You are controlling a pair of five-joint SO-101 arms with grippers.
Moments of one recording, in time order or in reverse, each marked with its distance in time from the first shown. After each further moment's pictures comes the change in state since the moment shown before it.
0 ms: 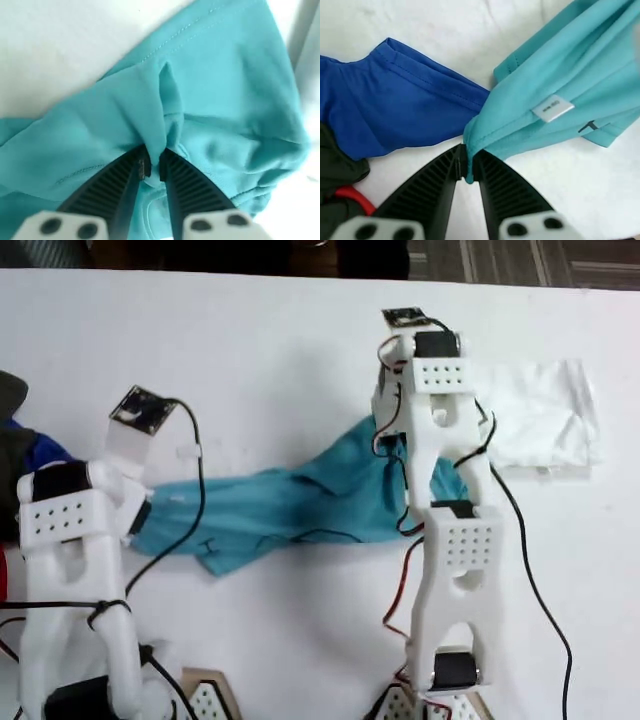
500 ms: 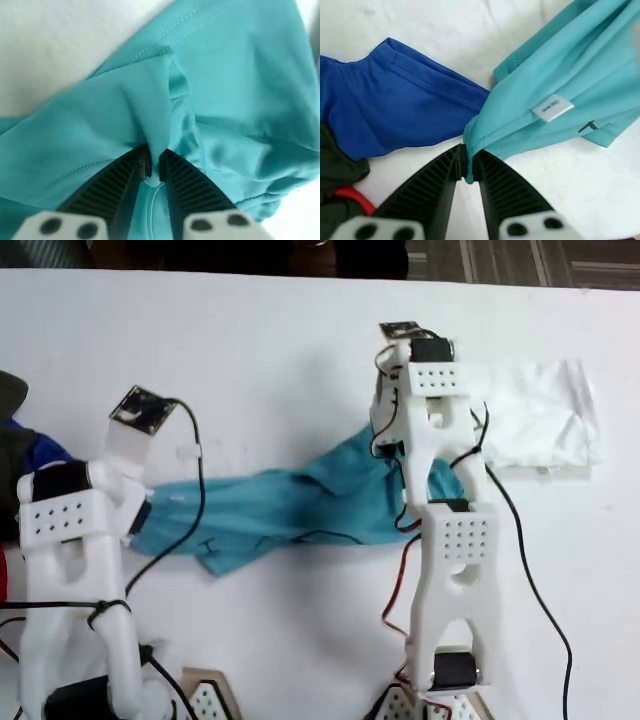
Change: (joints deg) left arm 0.0 0.0 0.0 0.0 0.0; right arm 0.0 3.8 -0.2 0.2 0.0
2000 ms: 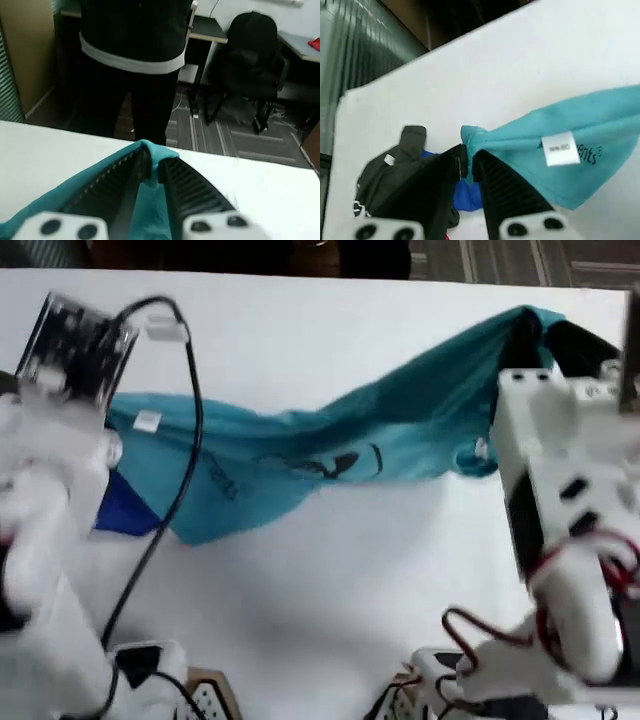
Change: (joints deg) left arm 8.4 -9.9 -59.2 27.6 8.4; right arm 6.2 -69.1 -11.3 0.2 4.0
